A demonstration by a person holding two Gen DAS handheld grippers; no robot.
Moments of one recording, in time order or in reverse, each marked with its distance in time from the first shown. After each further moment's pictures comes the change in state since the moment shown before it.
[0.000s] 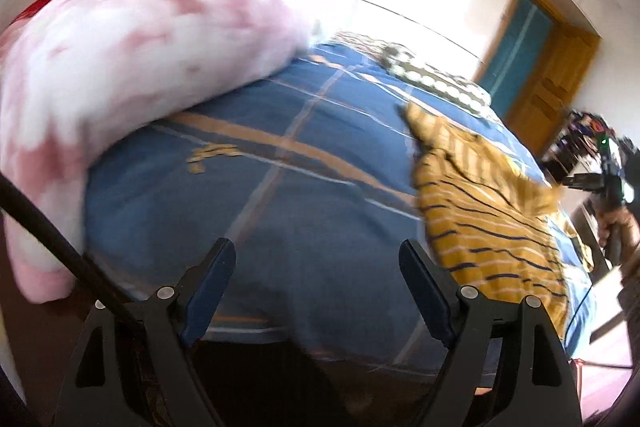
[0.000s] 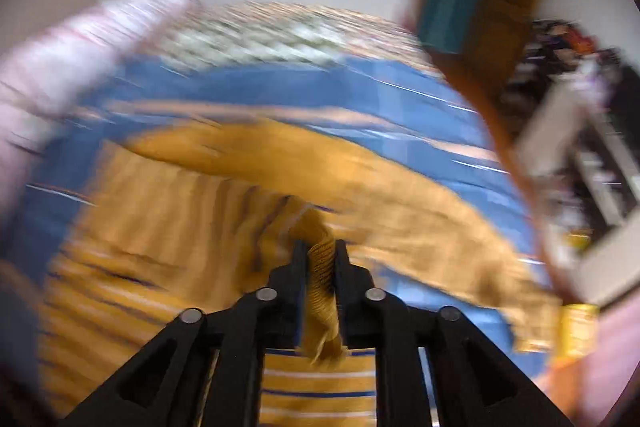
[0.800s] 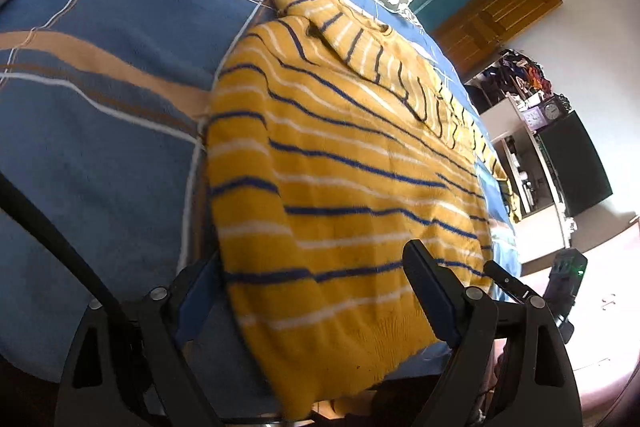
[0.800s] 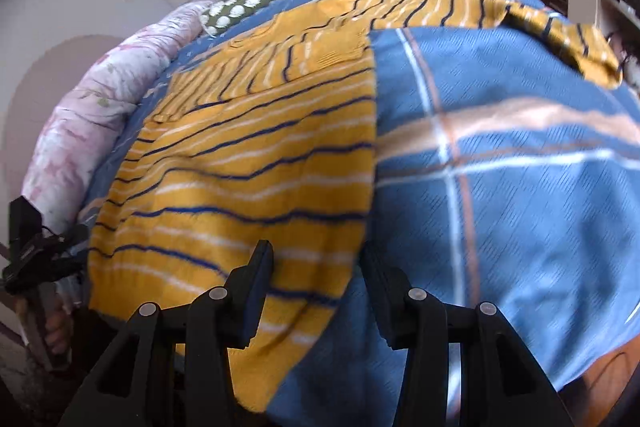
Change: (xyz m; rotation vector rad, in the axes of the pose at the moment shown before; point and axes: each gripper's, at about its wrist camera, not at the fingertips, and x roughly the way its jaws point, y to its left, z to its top) left arm 0.136 -0.133 -0.021 -0.025 0.387 -0.343; right arm -0.018 -0.049 -0.235 0.288 0.054 0.533
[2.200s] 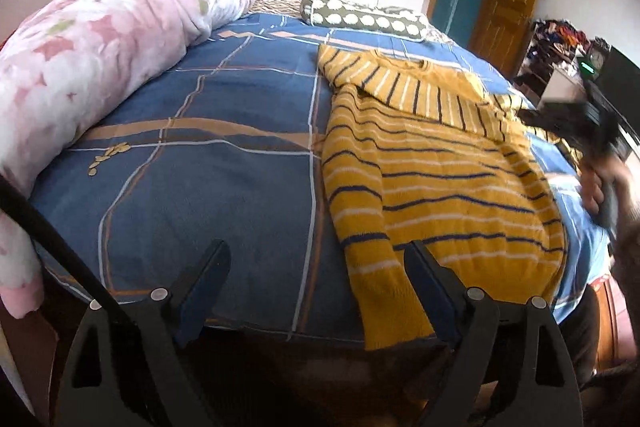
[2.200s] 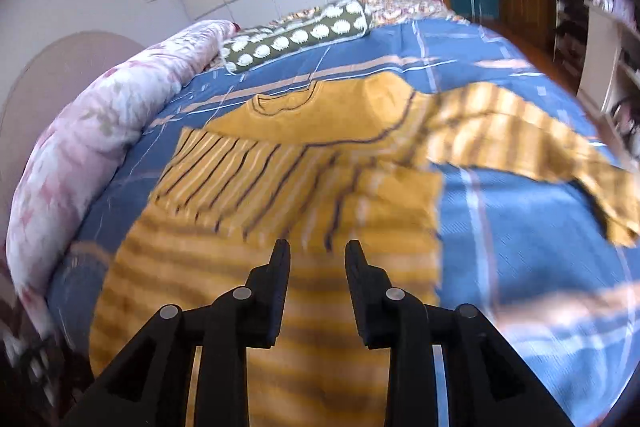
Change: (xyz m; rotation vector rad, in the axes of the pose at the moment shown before) left arm -0.098 -0.019 -0.054 0.267 -0.216 0.379; right arm 0.054 0.064 0.141 -0.124 -0.052 -0.080
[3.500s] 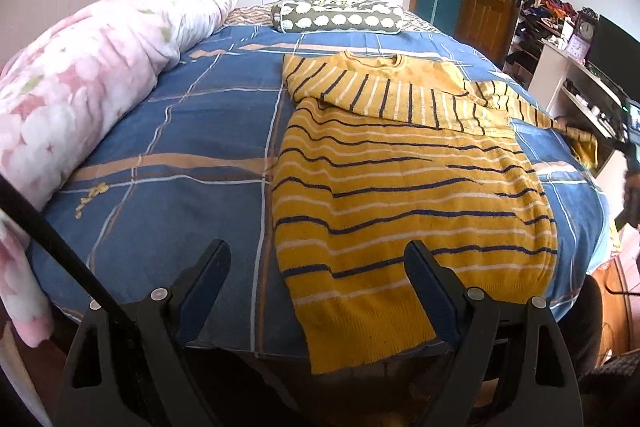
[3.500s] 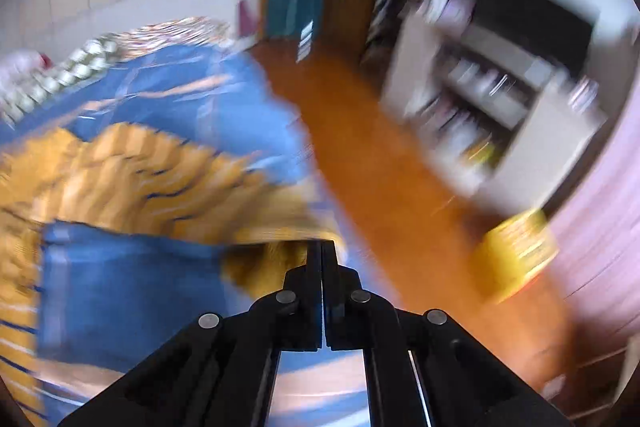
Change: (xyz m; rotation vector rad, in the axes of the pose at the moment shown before) left arm 0.003 -0.057 0.025 0.089 0.008 0.017; right arm -0.113 -0.244 -0.016 0.043 -0.168 -0.911
